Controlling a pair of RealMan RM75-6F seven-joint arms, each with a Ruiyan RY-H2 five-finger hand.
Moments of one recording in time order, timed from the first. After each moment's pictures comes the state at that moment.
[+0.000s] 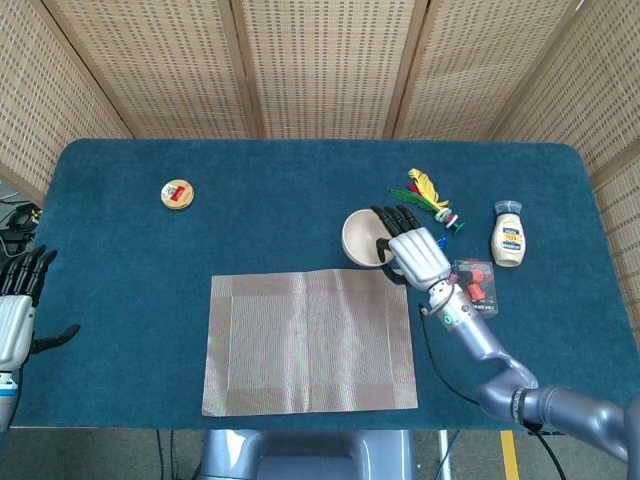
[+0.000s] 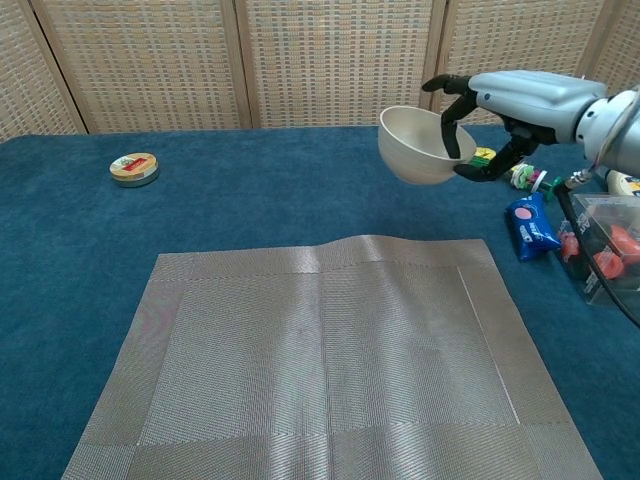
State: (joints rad) left arm -0.16 -1.07 -0.09 -1.78 1.38 1.47 0.13; right arm 0.76 -1.46 0.19 -1.38 -1.34 1.01 -0.10
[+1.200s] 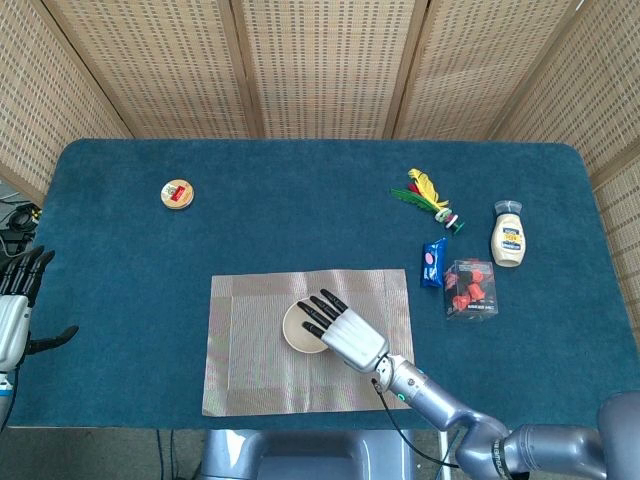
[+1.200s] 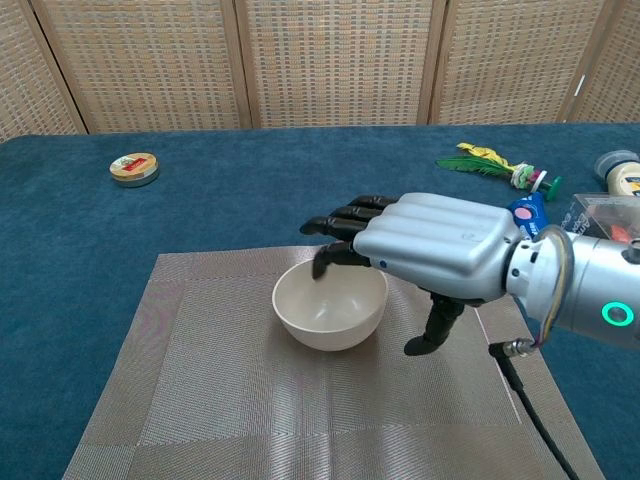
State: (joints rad) left arm -0.16 -1.04 -0.09 -1.79 1.38 1.44 0.08; right arm 0.74 -1.54 0.05 -1.65 -1.46 0.96 -0.52
